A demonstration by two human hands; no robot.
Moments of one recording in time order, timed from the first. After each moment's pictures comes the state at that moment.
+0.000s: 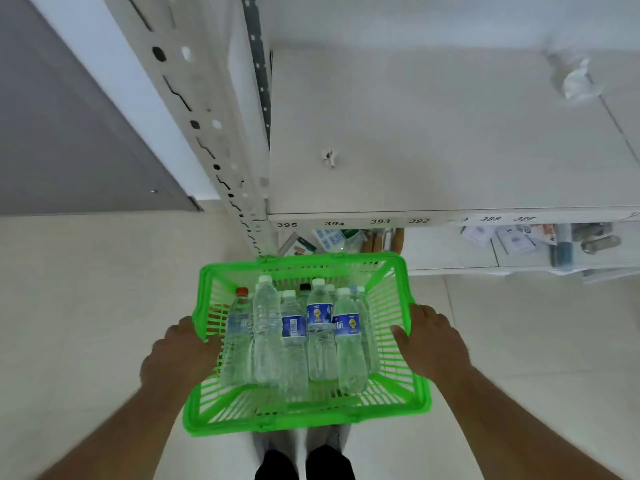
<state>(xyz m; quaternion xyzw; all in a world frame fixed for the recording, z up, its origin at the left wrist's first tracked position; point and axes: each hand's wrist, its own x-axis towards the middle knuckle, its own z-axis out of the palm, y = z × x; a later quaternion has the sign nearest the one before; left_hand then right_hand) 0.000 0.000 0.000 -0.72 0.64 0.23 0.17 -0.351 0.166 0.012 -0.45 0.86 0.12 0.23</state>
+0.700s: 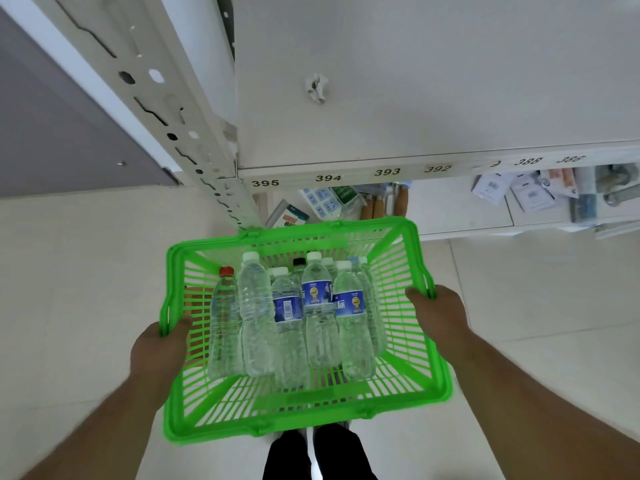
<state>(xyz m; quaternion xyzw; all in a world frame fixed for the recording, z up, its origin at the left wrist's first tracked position) 0.017 0.001 -0.078 -0.79 0.46 0.41 -0.05 -0.372 0.169 -0.088 -0.11 0.91 -0.22 0.33</state>
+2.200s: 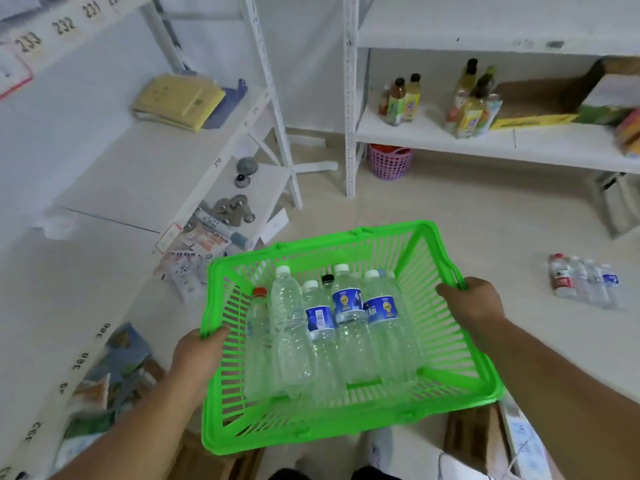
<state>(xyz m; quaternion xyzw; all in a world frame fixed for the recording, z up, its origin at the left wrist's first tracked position) -0.472 0.344 0.187 -0.34 0.85 0.38 0.12 -0.485 0.769 0.168 0.37 0.83 -0.42 0.05</state>
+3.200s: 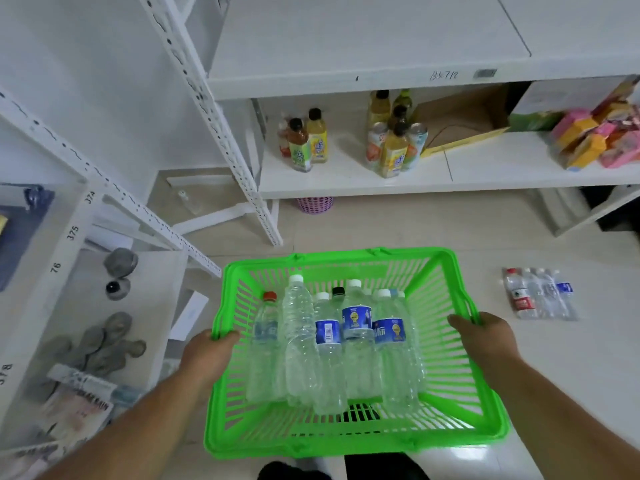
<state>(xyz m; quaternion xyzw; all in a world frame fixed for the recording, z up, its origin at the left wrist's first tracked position) -0.943 0.603 0.106 -0.21 0.89 0.31 0.26 -0.783 1.004 0.083 0.54 0.73 -0.42 0.04</state>
